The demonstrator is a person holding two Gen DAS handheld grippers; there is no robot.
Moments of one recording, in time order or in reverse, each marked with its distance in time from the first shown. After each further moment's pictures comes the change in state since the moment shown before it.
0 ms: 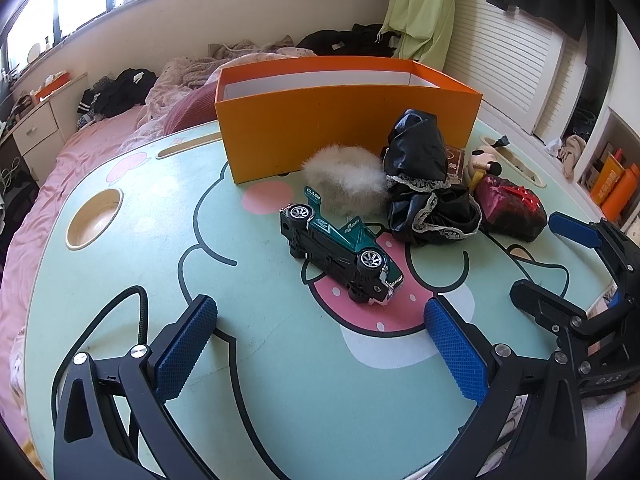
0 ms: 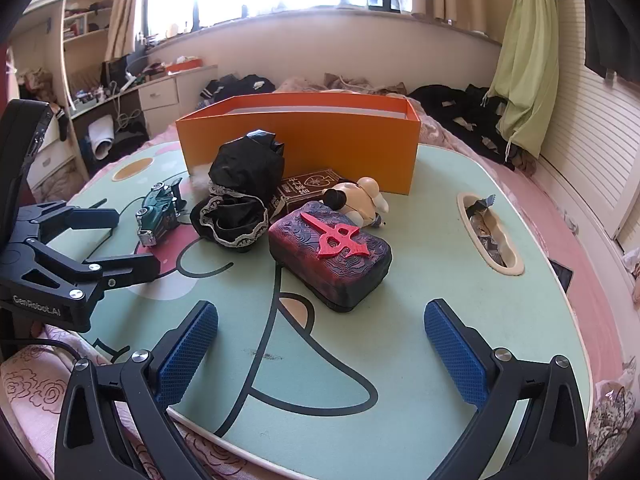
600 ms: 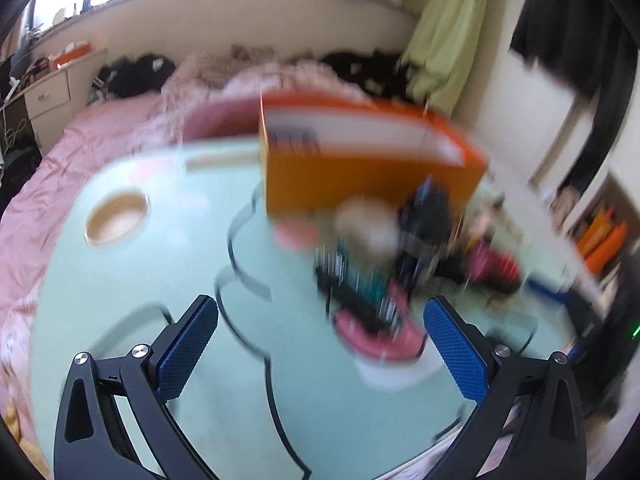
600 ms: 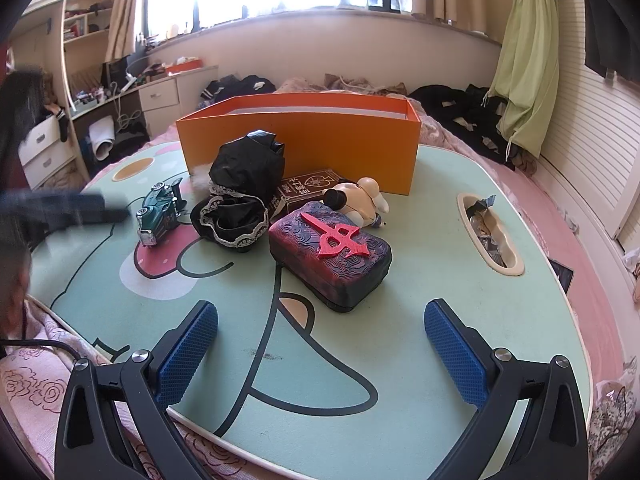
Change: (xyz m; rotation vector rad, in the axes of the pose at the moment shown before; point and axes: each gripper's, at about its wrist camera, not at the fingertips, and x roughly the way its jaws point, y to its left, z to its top) left arm -0.036 0.035 0.029 -0.149 -0.085 -0.062; right arm 0.000 0.000 0.000 0.000 0.000 0.000
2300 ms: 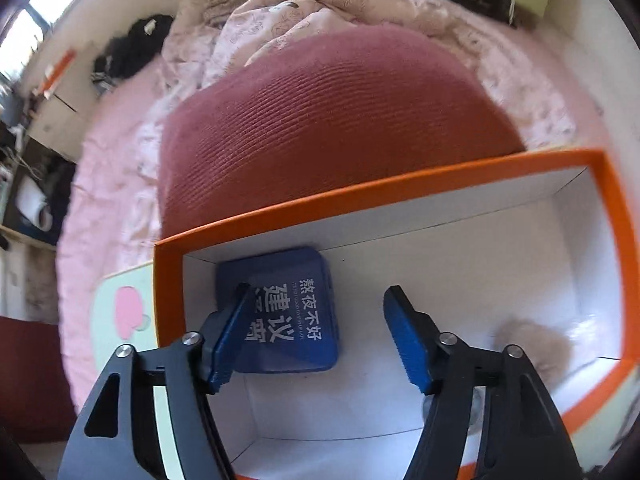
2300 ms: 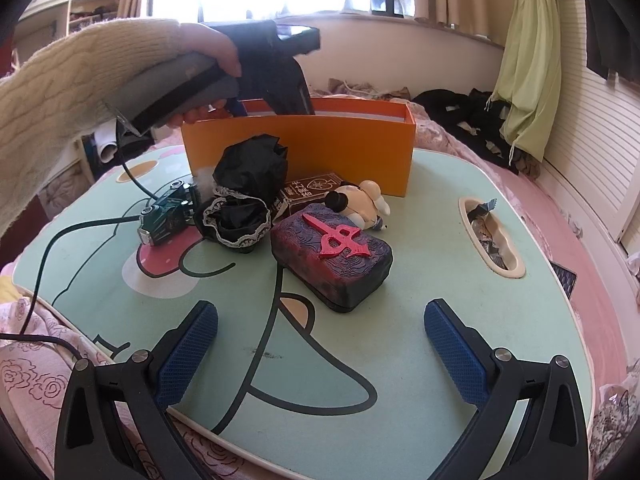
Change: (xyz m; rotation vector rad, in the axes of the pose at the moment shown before) left arm 0.206 -0.018 0.144 0.097 0.495 0.331; right arm 0.002 0.015 0.000 -0.001 -0.022 0.010
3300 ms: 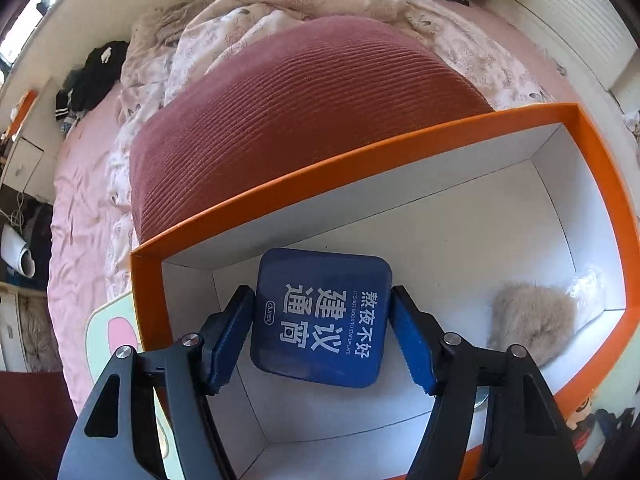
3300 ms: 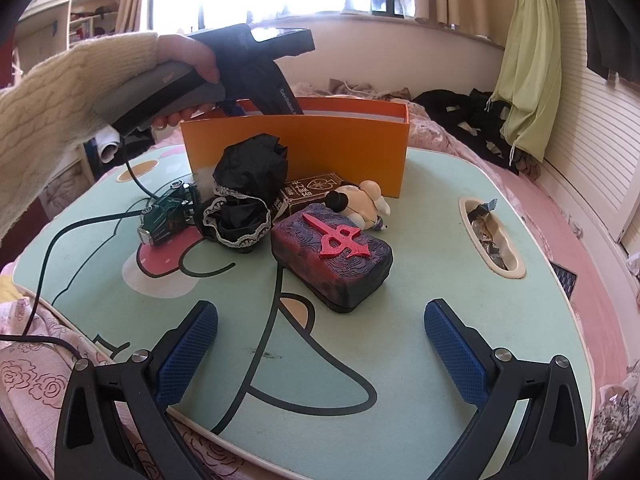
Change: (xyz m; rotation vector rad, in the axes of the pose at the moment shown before) left arm -0.014 -0.006 0.016 0.171 0.001 -0.030; right arm 0.001 0.004 -0.002 0.002 -0.002 0.000
